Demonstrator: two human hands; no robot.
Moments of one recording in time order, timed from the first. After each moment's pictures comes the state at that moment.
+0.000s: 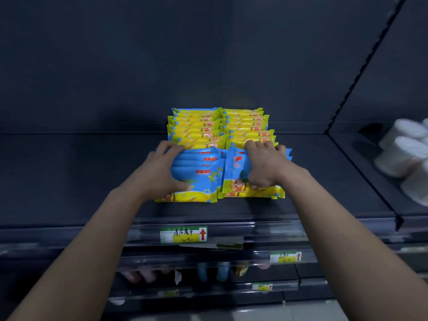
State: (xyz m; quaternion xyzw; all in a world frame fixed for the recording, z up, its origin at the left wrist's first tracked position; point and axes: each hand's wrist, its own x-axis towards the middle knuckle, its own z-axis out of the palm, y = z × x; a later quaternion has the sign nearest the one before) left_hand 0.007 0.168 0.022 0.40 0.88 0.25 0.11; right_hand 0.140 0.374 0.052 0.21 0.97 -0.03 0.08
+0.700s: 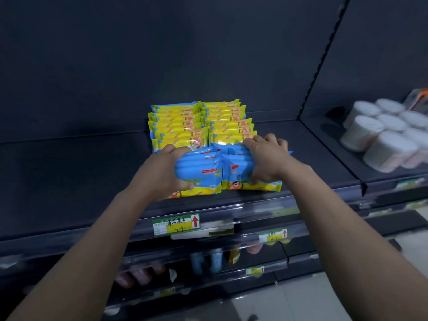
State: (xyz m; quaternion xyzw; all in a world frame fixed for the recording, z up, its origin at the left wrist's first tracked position) left_hand 0.038 0.179 0.024 0.46 0.86 0.22 0.07; right_hand 0.185 0.375 0.045 0.25 0.97 -0.02 0.03
